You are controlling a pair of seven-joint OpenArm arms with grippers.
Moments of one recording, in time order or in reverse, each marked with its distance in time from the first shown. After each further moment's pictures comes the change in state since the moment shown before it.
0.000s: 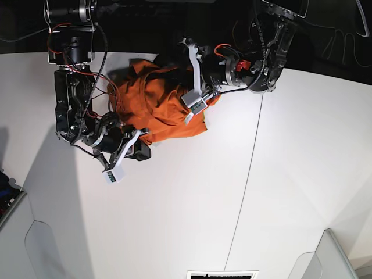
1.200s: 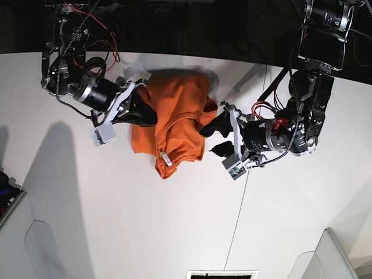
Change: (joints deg) left arm -17.7 -12.4 -0.9 -0.3 8.1 -0.2 -5.9; right arm -20.9 0.2 4.8 30.7 18.5 0.5 -10.7
